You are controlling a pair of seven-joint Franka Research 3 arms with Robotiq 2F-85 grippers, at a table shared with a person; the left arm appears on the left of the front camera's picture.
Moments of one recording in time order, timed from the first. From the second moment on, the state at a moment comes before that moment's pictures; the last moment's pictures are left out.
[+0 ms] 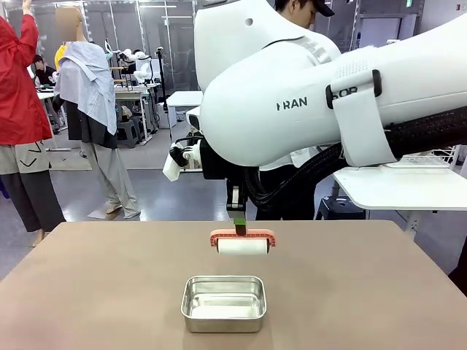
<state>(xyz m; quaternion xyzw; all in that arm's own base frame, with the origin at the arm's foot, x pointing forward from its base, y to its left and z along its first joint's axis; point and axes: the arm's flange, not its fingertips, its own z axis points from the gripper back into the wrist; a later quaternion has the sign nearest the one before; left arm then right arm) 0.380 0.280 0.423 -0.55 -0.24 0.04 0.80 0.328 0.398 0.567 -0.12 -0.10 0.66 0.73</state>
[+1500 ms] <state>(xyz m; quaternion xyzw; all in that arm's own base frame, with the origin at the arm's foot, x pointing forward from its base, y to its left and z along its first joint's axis) 0.380 0.279 0.423 -0.55 -0.24 0.03 0.80 0.444 0.407 0.416 0.06 0.00 0.71 0.70</state>
